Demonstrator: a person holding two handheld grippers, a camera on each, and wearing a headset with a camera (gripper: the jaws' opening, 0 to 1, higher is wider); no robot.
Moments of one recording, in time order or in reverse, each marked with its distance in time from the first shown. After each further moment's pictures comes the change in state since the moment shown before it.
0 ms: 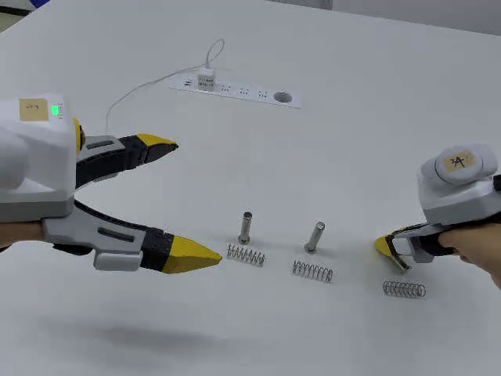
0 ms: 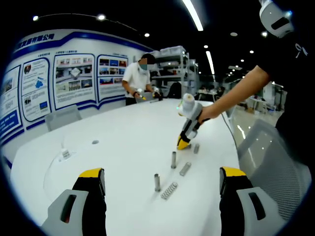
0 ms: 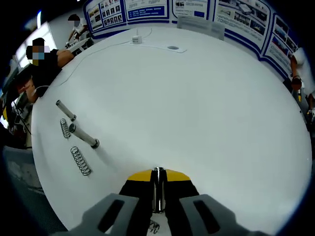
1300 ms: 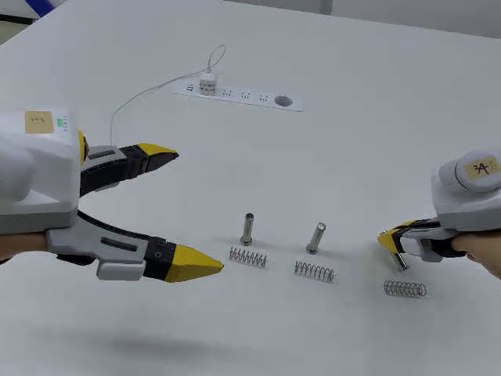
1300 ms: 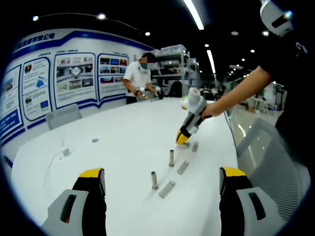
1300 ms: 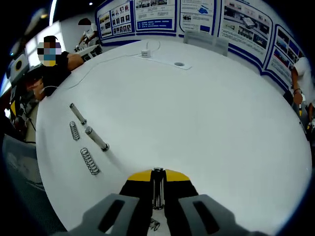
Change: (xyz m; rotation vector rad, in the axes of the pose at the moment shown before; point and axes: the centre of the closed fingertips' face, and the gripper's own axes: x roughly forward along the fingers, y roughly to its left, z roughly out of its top) left arm -0.003 -0.007 -0.003 -0.004 0.008 0.010; right arm -0.019 0.007 0.011 -0.058 -0.124 0.010
